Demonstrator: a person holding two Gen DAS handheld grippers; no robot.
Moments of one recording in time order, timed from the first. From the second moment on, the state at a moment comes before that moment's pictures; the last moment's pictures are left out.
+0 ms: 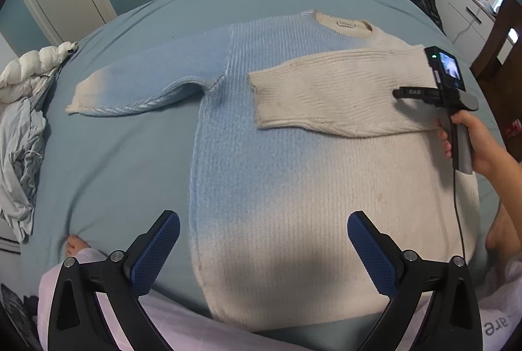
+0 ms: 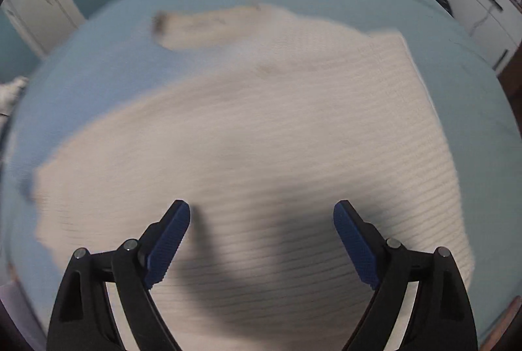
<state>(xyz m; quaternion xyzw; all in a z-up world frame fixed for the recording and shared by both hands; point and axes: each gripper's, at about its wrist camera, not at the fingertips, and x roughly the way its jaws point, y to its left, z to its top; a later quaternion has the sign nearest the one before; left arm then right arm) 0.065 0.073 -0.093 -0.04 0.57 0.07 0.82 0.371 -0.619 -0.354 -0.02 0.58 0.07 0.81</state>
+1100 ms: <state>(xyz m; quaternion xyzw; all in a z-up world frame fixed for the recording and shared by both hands) 0.065 0.096 -0.115 -0.05 0.59 0.08 0.80 0.455 -0.717 -0.328 0.19 0.49 -0.06 0.85</state>
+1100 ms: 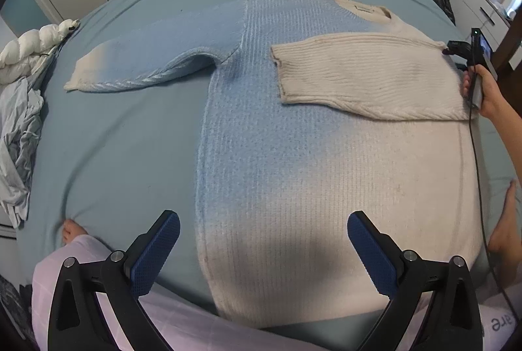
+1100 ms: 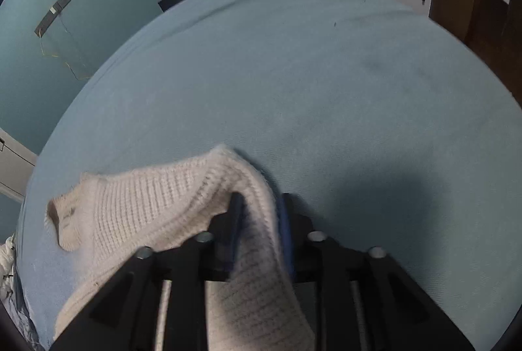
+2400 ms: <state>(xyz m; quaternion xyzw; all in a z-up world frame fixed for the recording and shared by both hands) 0.055 0.156 -0.098 -0.11 0.54 0.13 0.82 0.113 -0.556 -0.021 0.07 0.52 0.15 0.84</state>
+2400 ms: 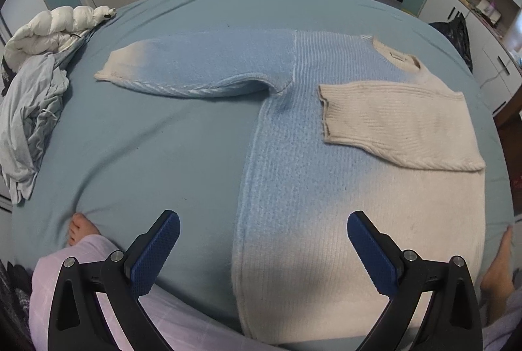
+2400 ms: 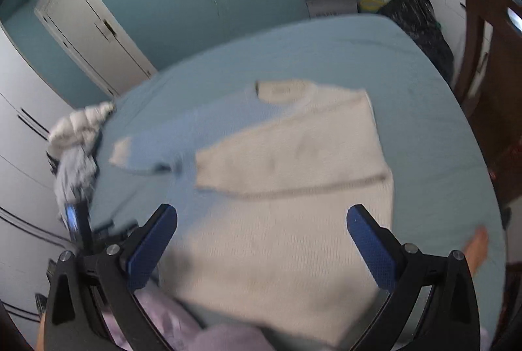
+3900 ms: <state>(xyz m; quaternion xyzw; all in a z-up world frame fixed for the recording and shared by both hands) 0.245 0.378 -0.275 -0.33 0.56 0.34 0.68 0.115 -0.589 -0.174 0.07 0.70 0.15 0.69</state>
